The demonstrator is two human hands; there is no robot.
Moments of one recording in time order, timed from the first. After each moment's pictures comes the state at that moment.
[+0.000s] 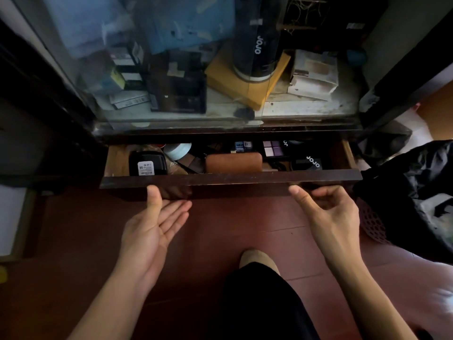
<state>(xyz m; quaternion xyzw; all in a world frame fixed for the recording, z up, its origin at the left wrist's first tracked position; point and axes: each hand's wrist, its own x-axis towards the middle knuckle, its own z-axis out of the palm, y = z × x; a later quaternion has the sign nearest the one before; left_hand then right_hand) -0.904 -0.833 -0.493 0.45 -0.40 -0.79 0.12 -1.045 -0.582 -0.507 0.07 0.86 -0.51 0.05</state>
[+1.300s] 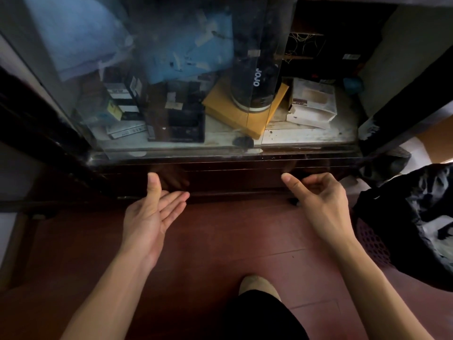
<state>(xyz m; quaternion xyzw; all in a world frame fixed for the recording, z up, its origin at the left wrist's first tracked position) -0.965 -0.871 -0.507 0.43 -0.43 -0.78 0.15 -1.113 -0.621 -0.491 0.05 0.88 -0.47 0.11</state>
